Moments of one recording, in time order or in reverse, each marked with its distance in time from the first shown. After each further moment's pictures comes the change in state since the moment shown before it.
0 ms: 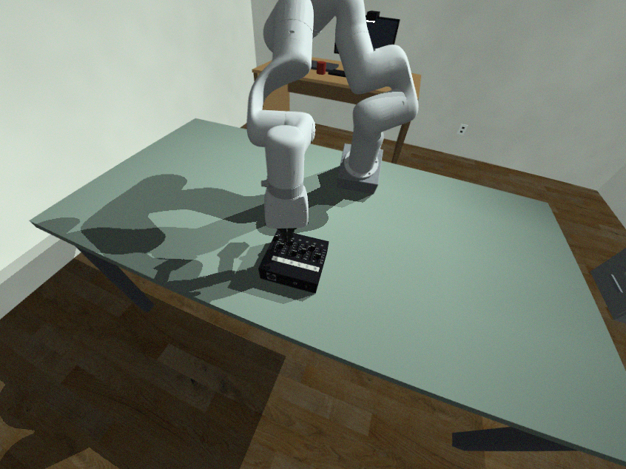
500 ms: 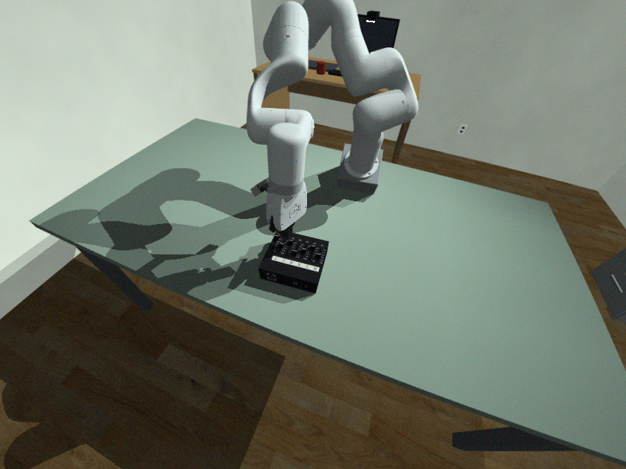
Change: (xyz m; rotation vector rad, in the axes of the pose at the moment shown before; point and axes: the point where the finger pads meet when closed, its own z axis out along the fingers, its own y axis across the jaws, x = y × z) arm 0.012 -0.002 0.000 0.020 0.012 -0.788
